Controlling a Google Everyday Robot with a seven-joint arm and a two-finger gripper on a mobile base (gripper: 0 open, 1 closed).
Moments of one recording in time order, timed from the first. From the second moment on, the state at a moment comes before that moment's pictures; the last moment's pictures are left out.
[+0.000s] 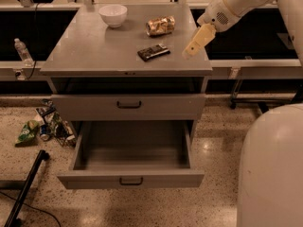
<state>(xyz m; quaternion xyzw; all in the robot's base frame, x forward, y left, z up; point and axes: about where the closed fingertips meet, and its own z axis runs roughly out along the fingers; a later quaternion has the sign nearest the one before) 0.714 -0.136 0.928 -0.54 0.77 0.13 0.31</state>
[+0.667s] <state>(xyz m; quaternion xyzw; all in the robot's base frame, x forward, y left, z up) 0.754 -0.131 0.939 -0.49 0.79 0.07 0.36</state>
